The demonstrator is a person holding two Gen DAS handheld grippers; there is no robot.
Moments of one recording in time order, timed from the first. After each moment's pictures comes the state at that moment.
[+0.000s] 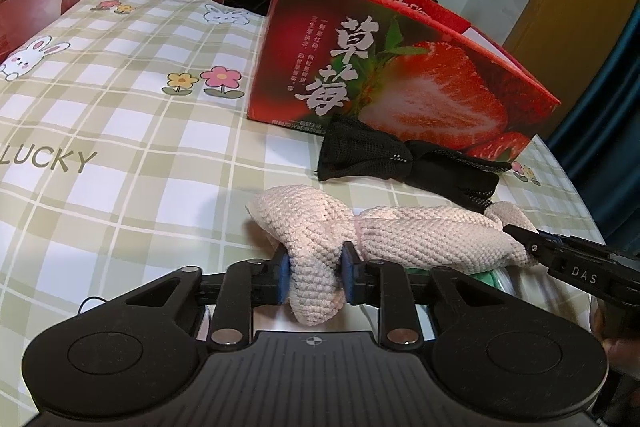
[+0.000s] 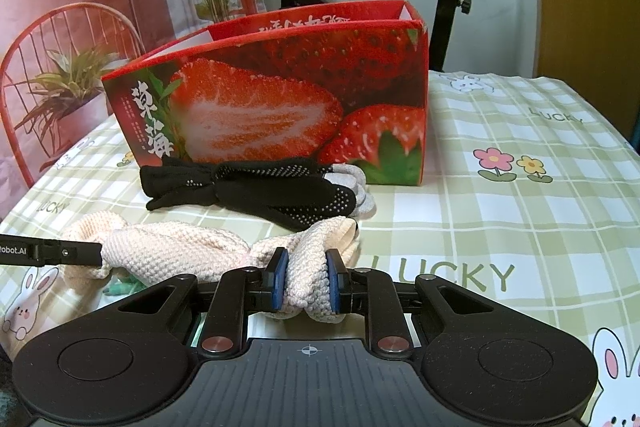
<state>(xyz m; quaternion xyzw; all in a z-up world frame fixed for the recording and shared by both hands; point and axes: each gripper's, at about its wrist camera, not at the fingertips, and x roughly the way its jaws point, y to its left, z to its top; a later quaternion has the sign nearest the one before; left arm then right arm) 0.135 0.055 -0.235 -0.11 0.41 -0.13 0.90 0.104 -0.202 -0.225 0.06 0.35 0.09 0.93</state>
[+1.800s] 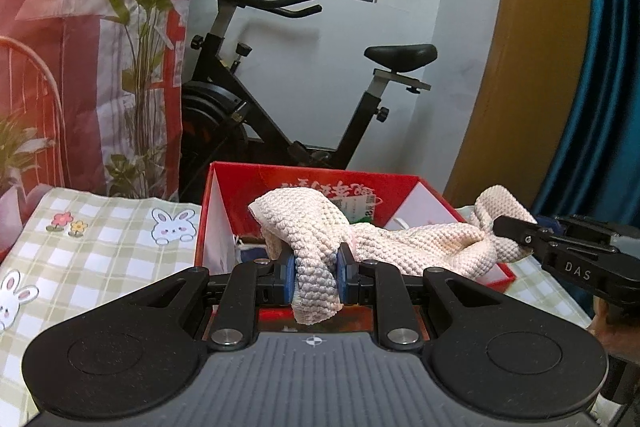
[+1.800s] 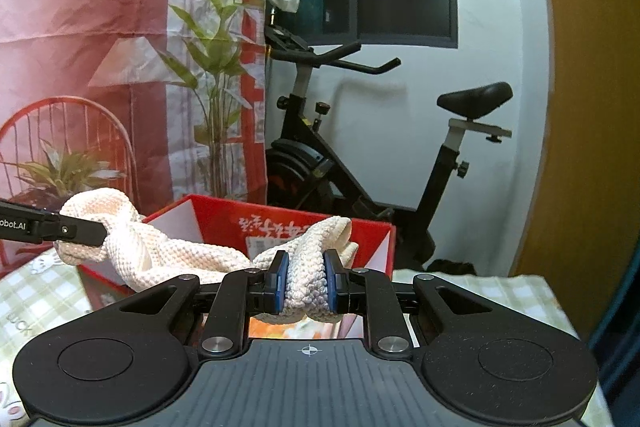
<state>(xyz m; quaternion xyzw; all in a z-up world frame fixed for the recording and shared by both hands) 0.217 0.012 -0.110 -0.03 0.25 -0.16 0.96 0.190 -0.222 -0.101 -0.02 0.18 0.08 0.98</state>
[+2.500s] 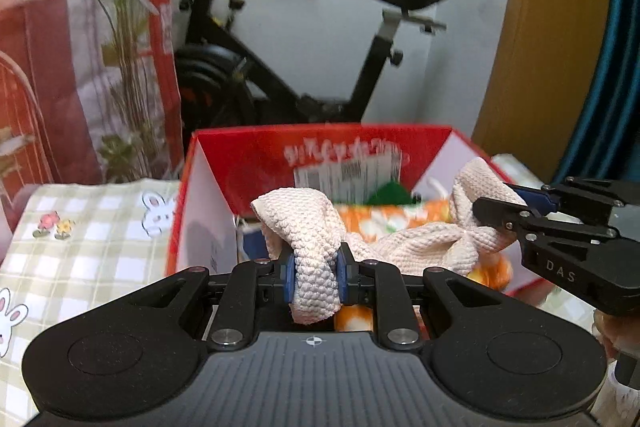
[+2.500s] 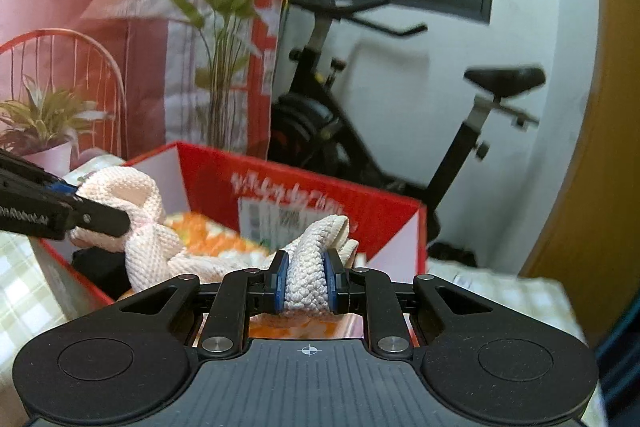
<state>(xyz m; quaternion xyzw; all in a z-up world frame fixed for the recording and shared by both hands) 0.276 -0.011 -0.135 0.02 0.32 -0.15 0.93 0.259 -0.195 -0.141 -0.07 0.25 0.09 0.96</state>
